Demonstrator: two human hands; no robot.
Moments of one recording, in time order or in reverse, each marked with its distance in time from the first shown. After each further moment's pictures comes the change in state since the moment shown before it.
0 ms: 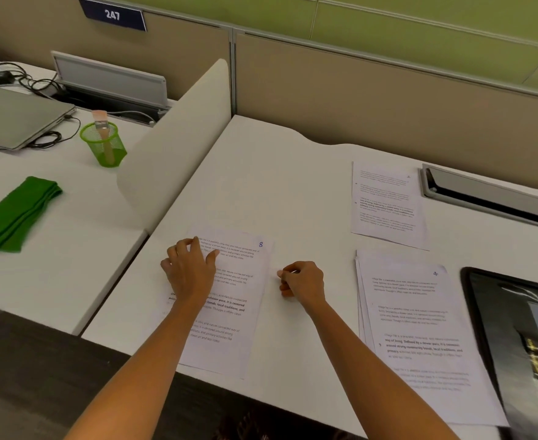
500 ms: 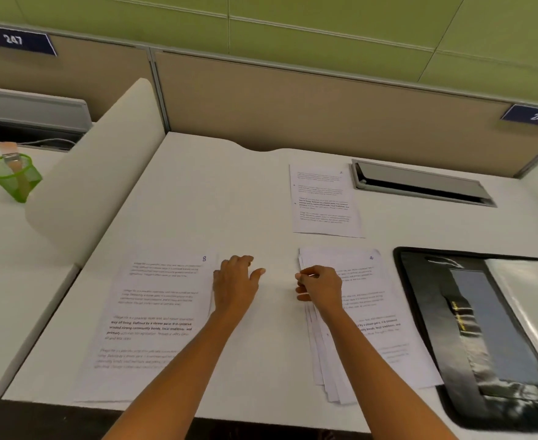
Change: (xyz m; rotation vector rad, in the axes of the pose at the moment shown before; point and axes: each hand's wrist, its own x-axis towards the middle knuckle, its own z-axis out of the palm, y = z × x) left_hand -0.068 0.159 0.034 -0.264 -0.276 0.337; right_hand -0.009 0.039 -0.128 0.144 0.259 0.023
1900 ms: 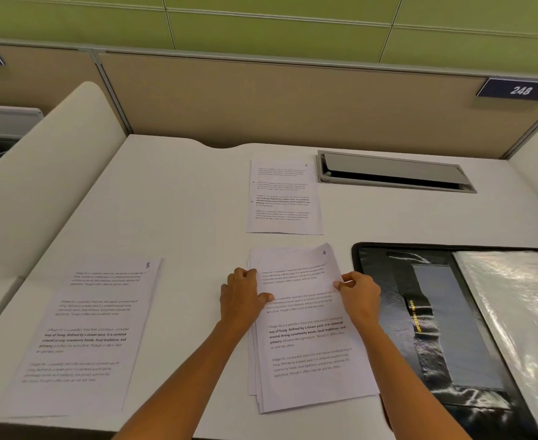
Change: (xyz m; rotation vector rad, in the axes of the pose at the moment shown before) left_hand -0.021 0.112 0.085 0.190 -0.248 0.008; right_hand 0.073 0.071 -0.169 -0.300 0.174 -0.027
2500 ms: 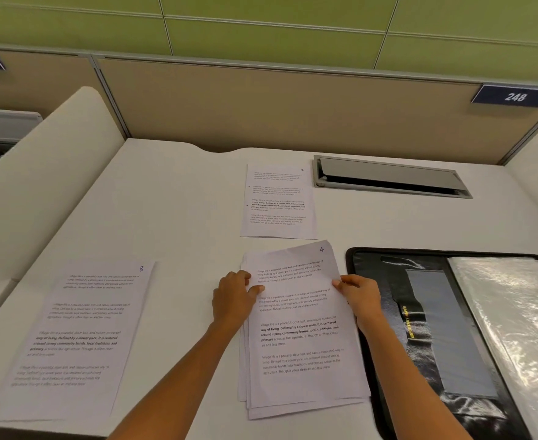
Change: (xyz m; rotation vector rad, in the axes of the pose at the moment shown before) left_hand 0.009 0.003 0.001 -0.244 0.084 -0.123; right_hand 0.021 0.017 -0.014 0.395 -0.150 0.111
